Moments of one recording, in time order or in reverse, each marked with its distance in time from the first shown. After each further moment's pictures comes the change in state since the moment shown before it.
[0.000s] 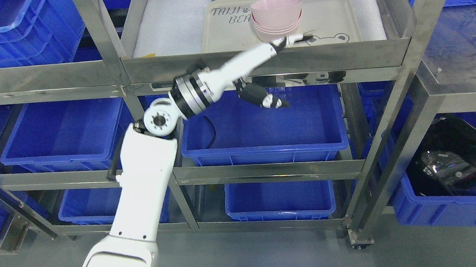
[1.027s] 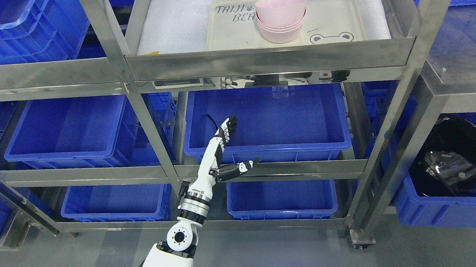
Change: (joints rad) left arm 0.473 0.000 -0.032 0.015 0.242 0.173 0.721; right arm 0.000 0.000 0.000 0.000 0.000 0.000 0.000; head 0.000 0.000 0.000
